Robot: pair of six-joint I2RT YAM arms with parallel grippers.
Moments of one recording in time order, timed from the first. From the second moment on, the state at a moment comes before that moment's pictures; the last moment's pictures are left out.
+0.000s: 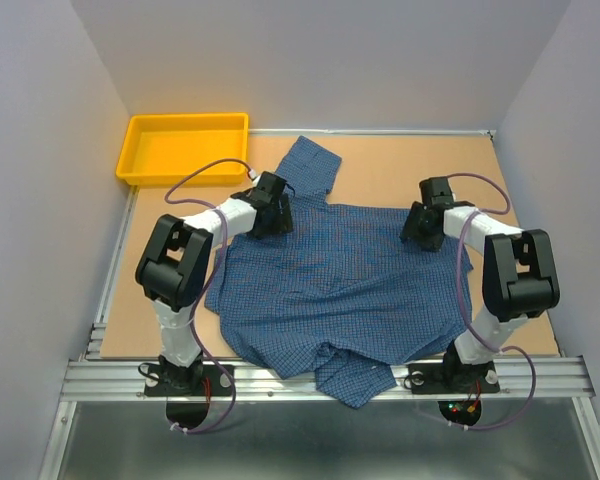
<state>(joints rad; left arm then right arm) -0.49 1.86 1.23 -0.38 -0.17 -0.57 0.11 1.69 1.00 -0.42 0.13 0.52</state>
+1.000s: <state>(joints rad) -0.45 2.01 1.66 -0.36 -0.23 -0.47 0.04 1.77 1.29 -0.40 0.22 0.50</state>
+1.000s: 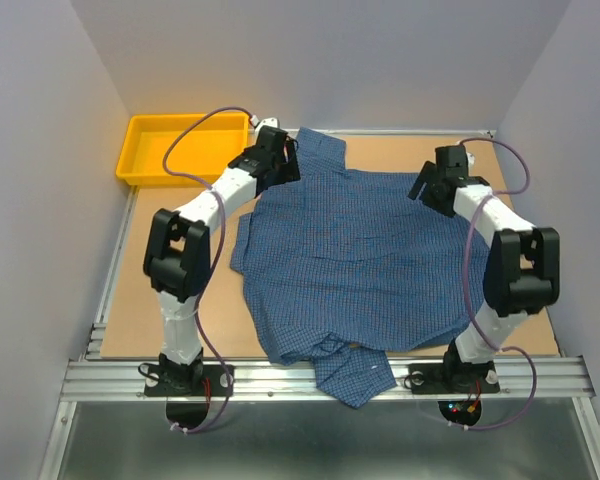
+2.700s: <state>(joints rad) -0.45 1.59 1.20 -0.39 -0.20 -0.61 0.05 1.53 1.12 -0.42 0.27 0.57</state>
